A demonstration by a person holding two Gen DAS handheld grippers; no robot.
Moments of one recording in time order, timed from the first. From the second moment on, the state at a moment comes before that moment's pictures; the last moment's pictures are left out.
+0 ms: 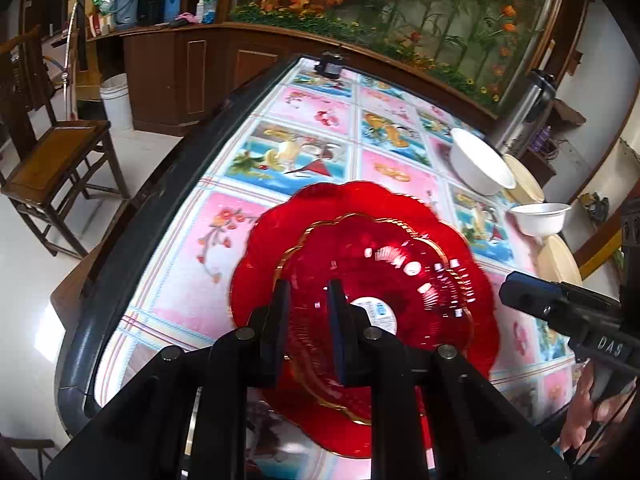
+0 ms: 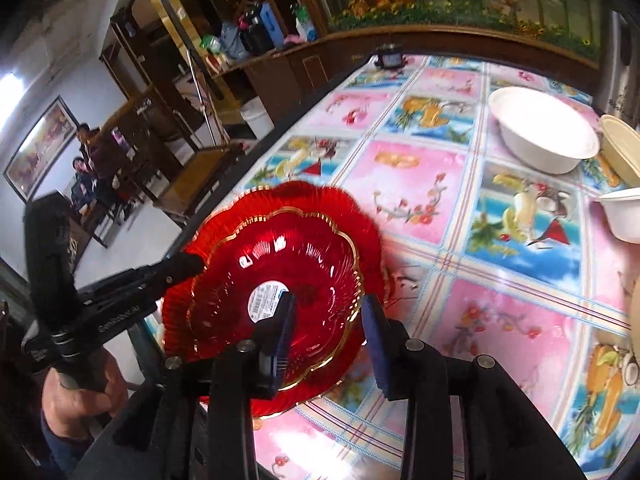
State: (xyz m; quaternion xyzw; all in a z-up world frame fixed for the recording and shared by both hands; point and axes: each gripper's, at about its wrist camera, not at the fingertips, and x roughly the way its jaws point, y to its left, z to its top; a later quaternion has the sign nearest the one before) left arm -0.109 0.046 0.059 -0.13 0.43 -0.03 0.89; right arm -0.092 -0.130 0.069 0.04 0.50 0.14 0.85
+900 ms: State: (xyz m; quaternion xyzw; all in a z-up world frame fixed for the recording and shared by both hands) left arm -0.100 -0.097 0.084 -0.08 0.45 -0.21 0.86; right arm -0.029 -0.455 0.132 0.27 0.38 -0.13 0.88
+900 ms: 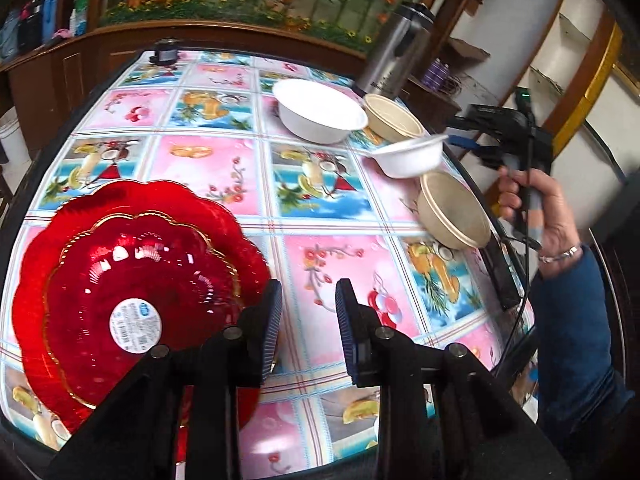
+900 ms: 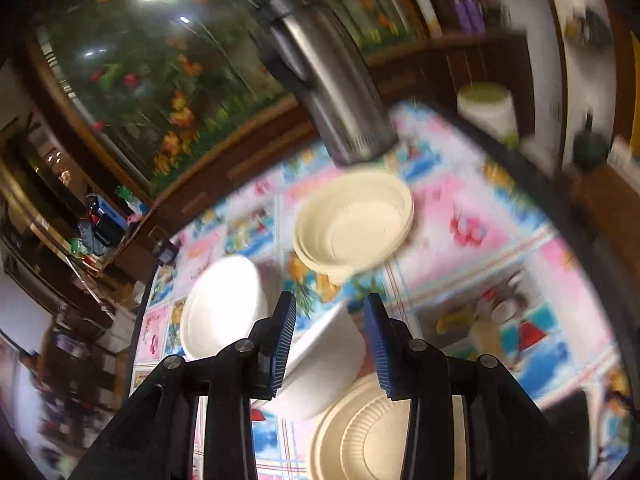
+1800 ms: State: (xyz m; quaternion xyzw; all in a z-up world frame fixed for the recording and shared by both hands) left arm -0.054 -0.154 0.089 -0.13 0.48 -0.23 0.84; right arm -0.159 -0.372 0.099 0.33 0.37 0.05 0.87
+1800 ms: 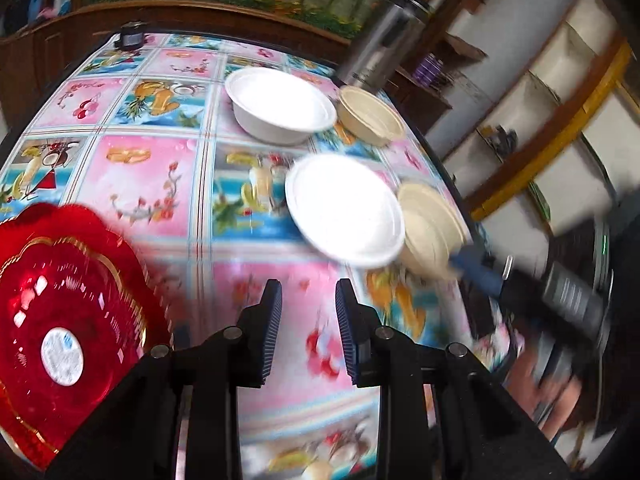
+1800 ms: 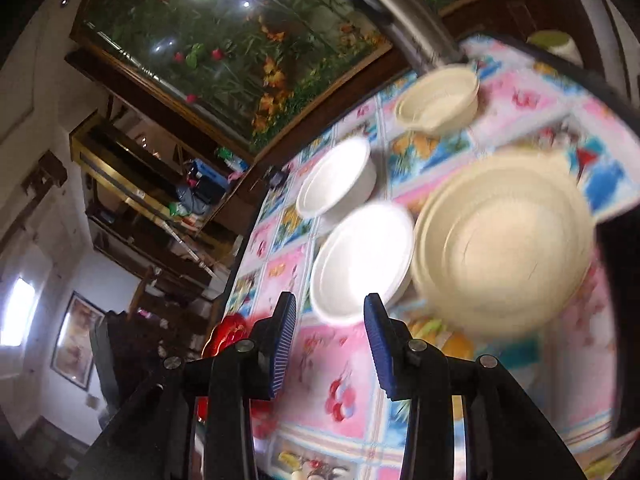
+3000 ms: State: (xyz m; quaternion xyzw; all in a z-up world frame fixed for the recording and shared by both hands) left arm -0.063 -0.195 0.051 0.00 0.50 -0.22 0.84; right arm -0.172 -0.351 0.071 0.26 0.46 0.05 0.85
